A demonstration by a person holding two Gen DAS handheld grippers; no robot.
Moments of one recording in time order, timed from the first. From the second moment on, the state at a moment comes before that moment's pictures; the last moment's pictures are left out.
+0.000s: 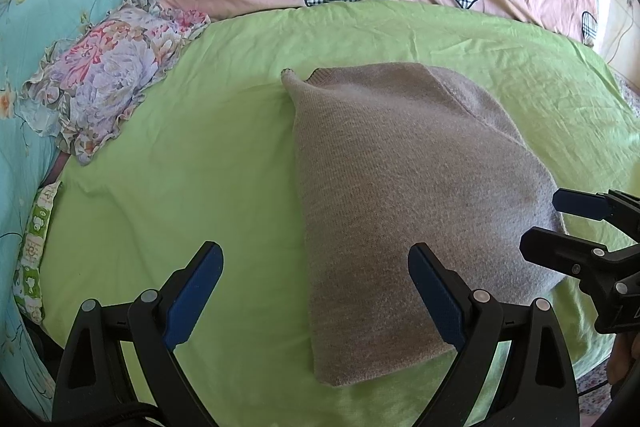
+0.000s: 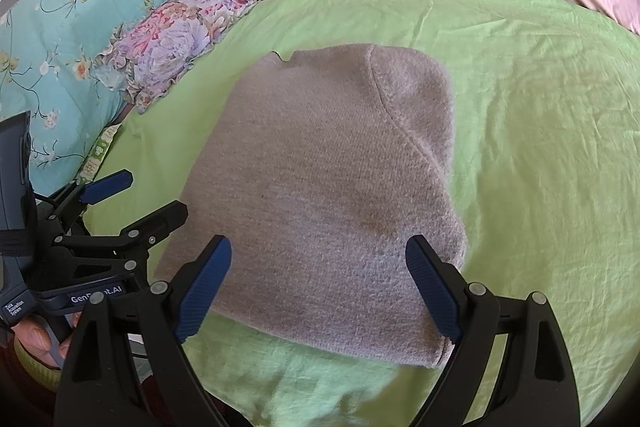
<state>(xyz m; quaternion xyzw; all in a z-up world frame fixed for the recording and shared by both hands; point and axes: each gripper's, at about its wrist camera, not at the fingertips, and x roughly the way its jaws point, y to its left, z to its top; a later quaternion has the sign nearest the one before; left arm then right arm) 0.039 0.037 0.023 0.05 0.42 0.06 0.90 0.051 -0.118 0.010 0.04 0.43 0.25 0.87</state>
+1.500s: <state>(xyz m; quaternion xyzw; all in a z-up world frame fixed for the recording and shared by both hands) 0.038 0.034 0.024 0.04 0.42 0.06 0.90 0.054 -0.122 0.014 0.05 0.43 0.26 0.87</state>
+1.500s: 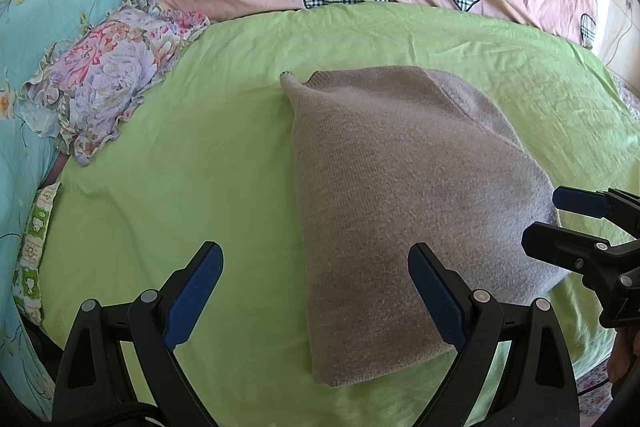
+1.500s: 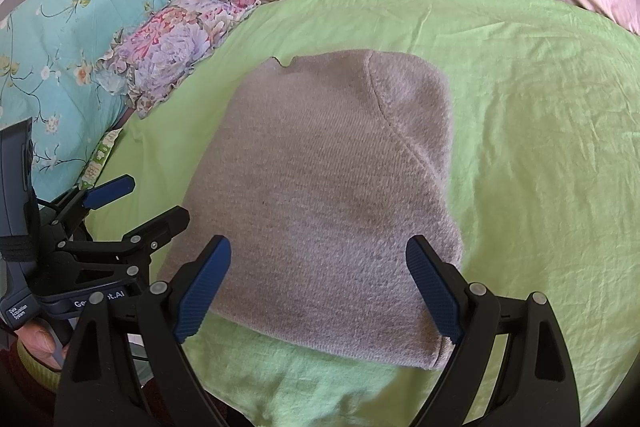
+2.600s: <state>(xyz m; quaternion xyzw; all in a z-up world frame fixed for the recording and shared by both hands) 0.049 0.041 0.032 0.03 0.41 0.07 0.91 0.065 -0.127 0.021 0.05 0.42 0.25 0.87</state>
